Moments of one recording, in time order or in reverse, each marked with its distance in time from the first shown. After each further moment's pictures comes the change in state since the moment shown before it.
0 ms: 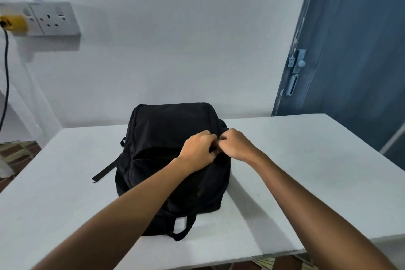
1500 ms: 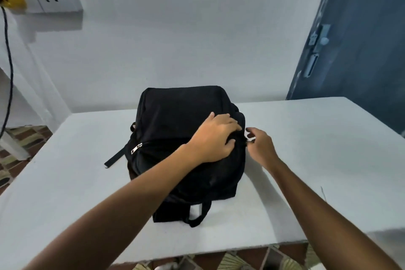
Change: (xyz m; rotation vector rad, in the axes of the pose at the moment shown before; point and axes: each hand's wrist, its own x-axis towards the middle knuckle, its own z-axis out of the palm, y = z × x) left_hand -0.015 0.001 -0.022 0.038 -0.109 0.217; right_hand 0.015 0.073 0.045 0.147 0.287 0.009
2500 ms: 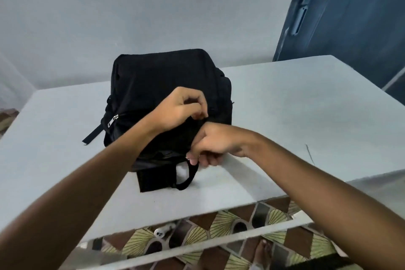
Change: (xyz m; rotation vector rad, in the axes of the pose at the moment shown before) left_hand -0.021 -0.017 -0.016 -0.832 -0.094 -0.096; right_hand -0.082 -0.095 -0.007 0.089 -0.957 0.151
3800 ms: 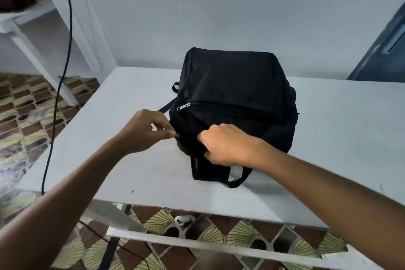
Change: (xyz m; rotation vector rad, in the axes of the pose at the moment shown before) left_hand -0.178 -0.049 -0.089 0.369 0.388 -0.353; right_hand 0.051 -0.068 0.069 -1.160 0.127 -0.382
